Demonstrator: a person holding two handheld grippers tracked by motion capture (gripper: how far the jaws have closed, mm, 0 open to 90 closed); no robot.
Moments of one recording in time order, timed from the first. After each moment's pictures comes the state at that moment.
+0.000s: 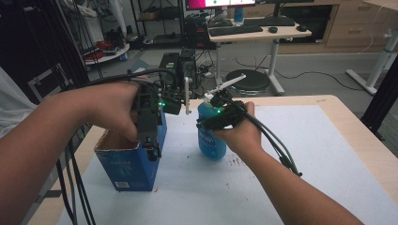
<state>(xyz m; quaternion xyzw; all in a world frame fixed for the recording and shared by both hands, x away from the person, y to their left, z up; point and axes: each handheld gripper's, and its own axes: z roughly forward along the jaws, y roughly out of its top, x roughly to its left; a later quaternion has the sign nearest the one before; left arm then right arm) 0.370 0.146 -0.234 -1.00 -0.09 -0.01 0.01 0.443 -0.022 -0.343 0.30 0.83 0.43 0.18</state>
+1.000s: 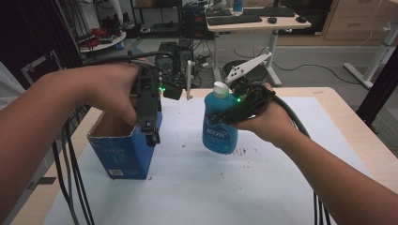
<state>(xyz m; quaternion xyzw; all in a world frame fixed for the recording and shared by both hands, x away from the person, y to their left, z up) 0.374 0.135 -0.232 -1.00 -0.09 -0.01 0.02 0.419 -0.072 -0.311 0.13 0.88 0.46 0.10</state>
